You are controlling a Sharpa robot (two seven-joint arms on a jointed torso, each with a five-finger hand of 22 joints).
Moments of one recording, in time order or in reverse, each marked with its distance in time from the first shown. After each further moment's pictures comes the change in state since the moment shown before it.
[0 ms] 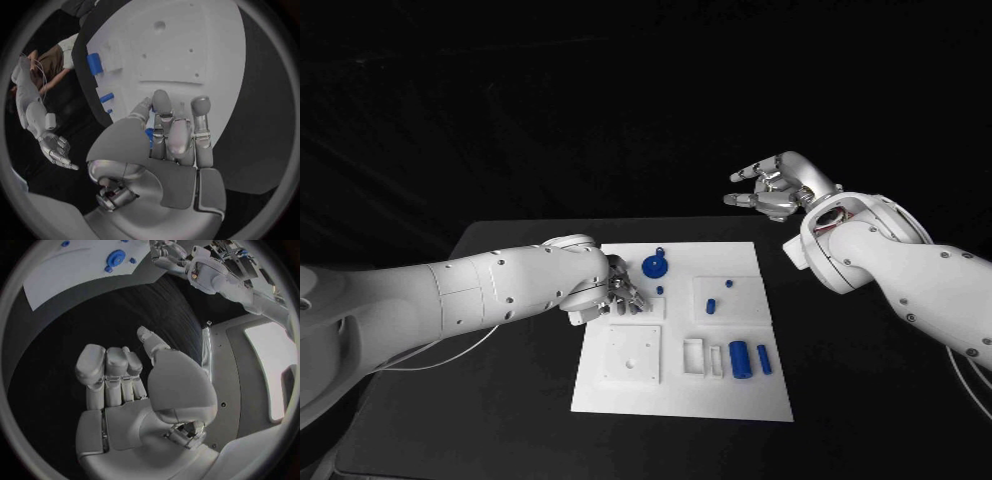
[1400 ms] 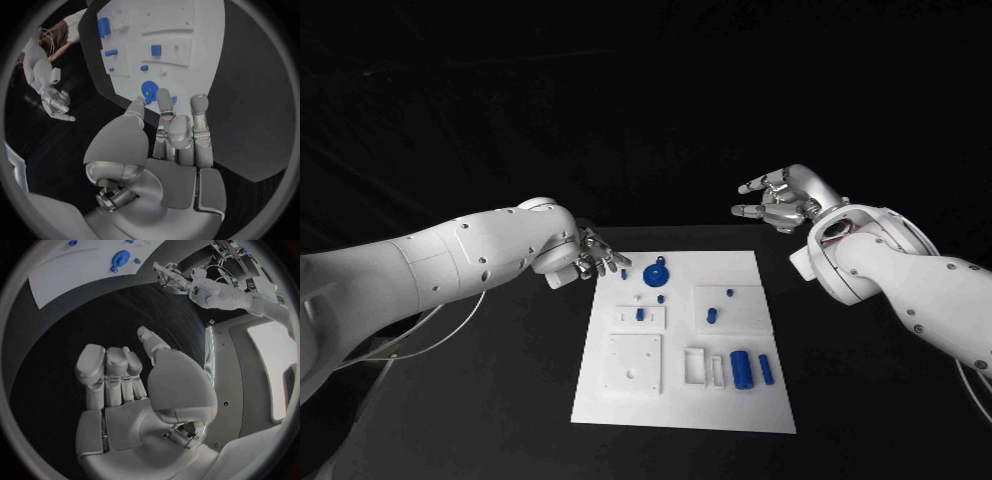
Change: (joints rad) left arm 0.070 -0.044 0.077 -0.149 0.096 0.024 0.059; left_hand -0.014 0.004 -0.131 0.067 0.036 -0.170 0.061 0.021 -0.348 -0.002 0.024 -0.098 -0.036 -0.030 0.002 -0.065 -0.071 0.000 -0.009 -0.002 -0.085 0.000; right arm -0.003 -0.012 0.000 -0.013 0.017 -0.001 0.000; right_hand 0.000 0.000 -0.003 0.003 0.000 -0.007 -0.001 0.000 0.000 0.000 0.000 0.000 0.000 0.000 0.000 0.000 0.000 0.000 0.000 0.000 0.000 0.000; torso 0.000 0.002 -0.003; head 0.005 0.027
